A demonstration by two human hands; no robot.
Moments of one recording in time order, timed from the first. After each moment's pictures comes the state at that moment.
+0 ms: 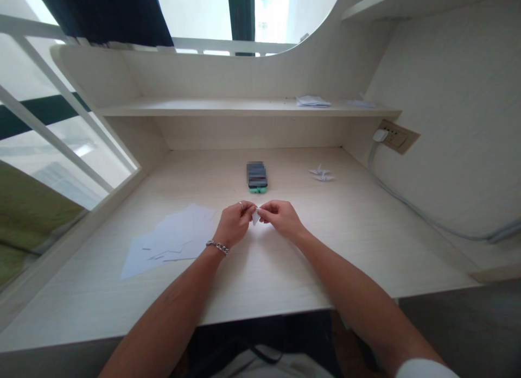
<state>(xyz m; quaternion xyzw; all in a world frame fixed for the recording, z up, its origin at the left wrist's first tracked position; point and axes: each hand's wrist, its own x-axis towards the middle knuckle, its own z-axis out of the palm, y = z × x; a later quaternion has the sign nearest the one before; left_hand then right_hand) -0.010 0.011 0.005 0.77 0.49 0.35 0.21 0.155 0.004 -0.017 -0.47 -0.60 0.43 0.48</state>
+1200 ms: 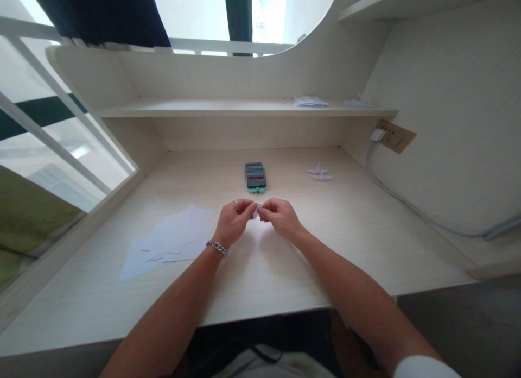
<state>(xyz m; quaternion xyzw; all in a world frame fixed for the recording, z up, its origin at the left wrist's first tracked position) -0.004 0.015 0.001 0.66 0.45 0.46 0.39 0.153 0.006 -0.015 -0.45 -0.59 0.43 0.51</state>
